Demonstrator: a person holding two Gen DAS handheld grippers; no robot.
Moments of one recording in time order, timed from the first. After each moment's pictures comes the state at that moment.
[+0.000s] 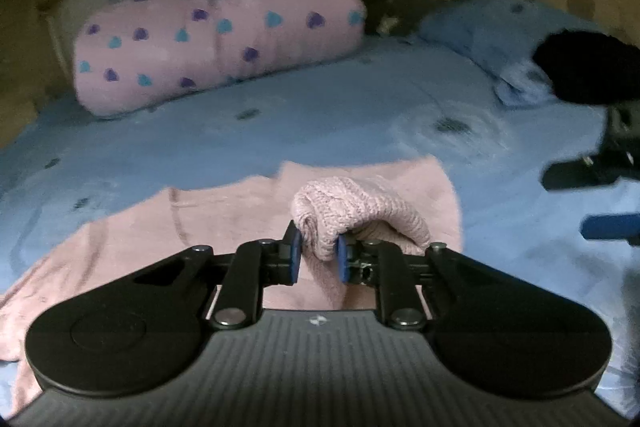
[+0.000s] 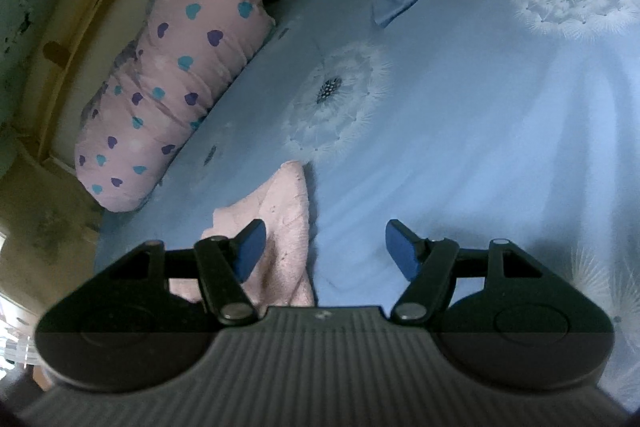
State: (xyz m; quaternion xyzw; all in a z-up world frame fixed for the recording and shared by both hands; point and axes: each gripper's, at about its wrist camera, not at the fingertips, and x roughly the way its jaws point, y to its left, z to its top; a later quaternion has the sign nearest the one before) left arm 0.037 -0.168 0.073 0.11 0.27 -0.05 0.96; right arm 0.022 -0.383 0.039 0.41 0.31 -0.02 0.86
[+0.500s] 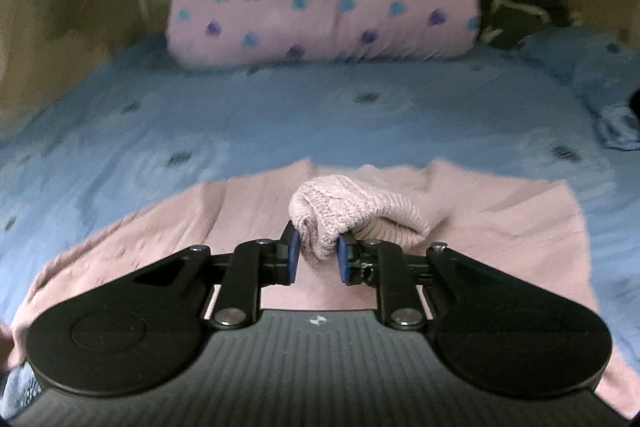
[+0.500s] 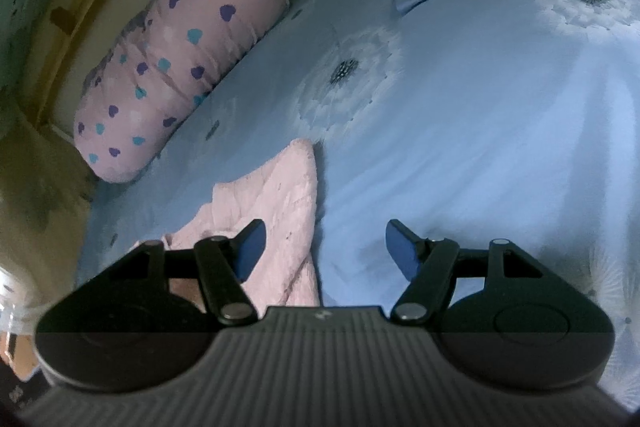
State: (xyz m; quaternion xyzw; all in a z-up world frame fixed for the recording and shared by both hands) left arm 0.049 -0.036 0.089 0.04 0.30 0.06 0.95; right arm 0.029 -0.365 0.038 0.36 0.33 0.00 0.87
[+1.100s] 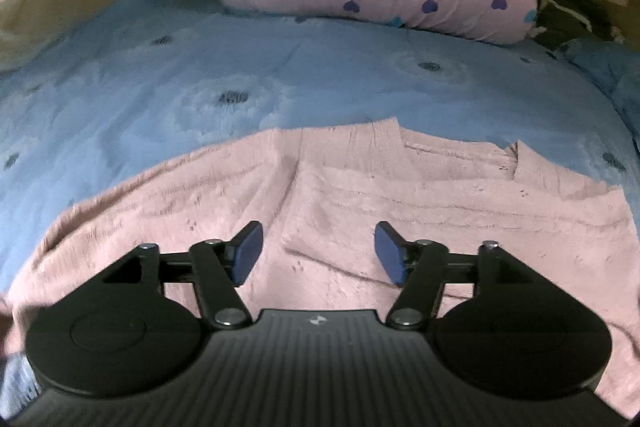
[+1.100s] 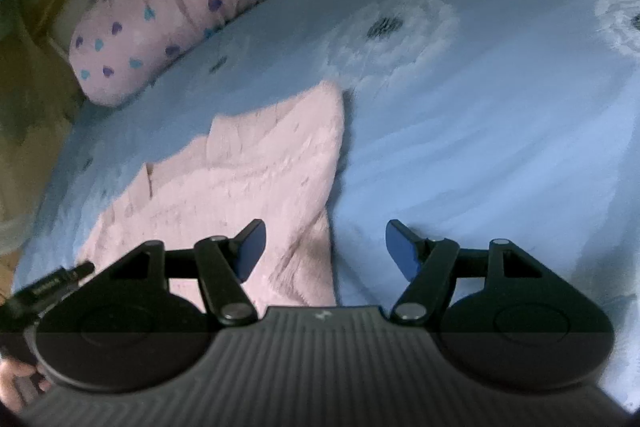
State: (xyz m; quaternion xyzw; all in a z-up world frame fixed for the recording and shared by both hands) left arm 0.061 0.060 0.067 -0.02 0.35 0.07 0.94; right arm 0.050 -0.312 0.027 0.25 0.39 0.03 0.89
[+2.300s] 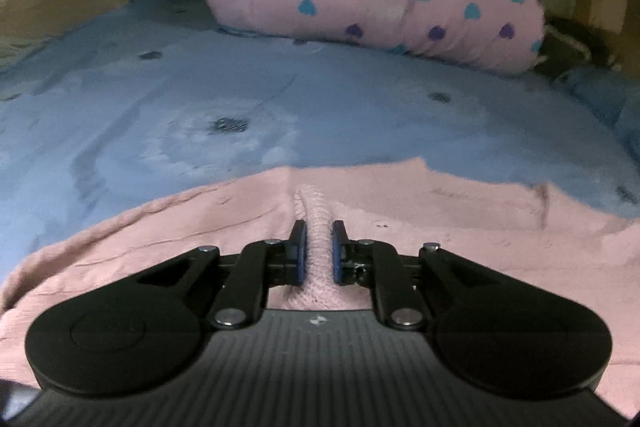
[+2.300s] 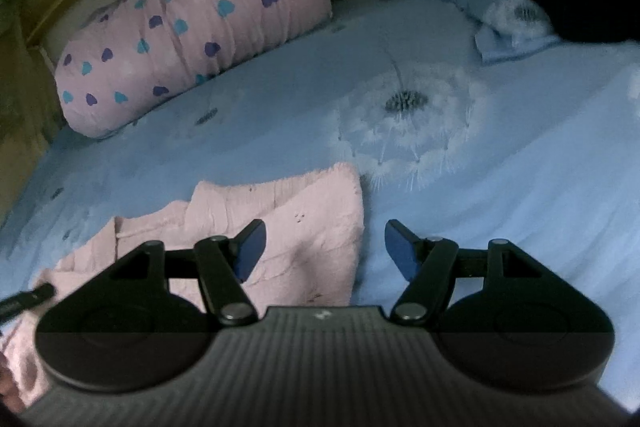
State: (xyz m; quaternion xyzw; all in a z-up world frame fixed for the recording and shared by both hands) left arm 0.112 0.095 0.043 -0.04 0.31 0.06 0.95; right arm 0.101 -0.293 0.029 0.19 0.29 -0.02 0.94
